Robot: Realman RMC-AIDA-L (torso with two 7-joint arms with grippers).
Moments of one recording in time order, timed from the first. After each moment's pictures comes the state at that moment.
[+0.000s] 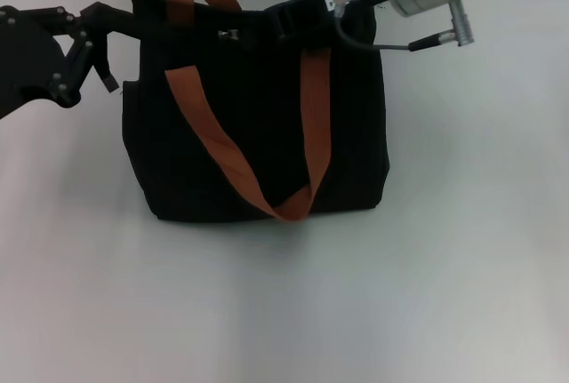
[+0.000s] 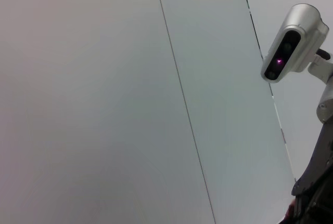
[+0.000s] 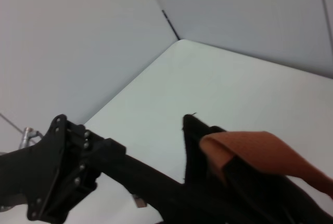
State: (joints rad) left arm -0.42 -2.02 0.50 0.53 1.64 1.63 -0.76; right arm 0.95 2.07 -1.26 -0.88 -2.05 -1.24 2.51
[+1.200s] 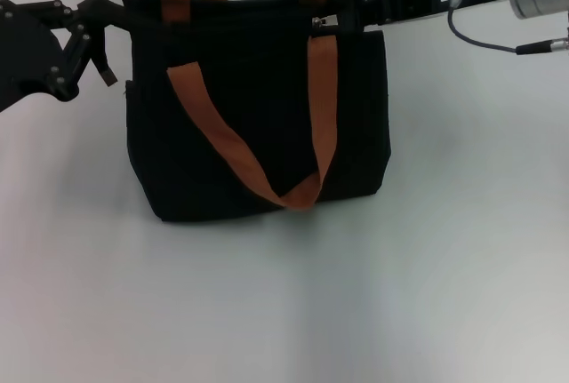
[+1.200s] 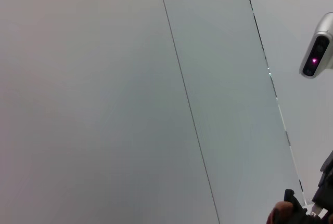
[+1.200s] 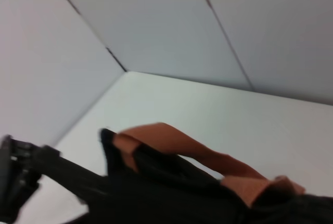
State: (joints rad) left arm -0.43 -2.02 0.49 0.53 1.64 1.62 -0.76; right arm 0.75 2.07 -1.06 -1.10 -2.12 -1.38 2.53
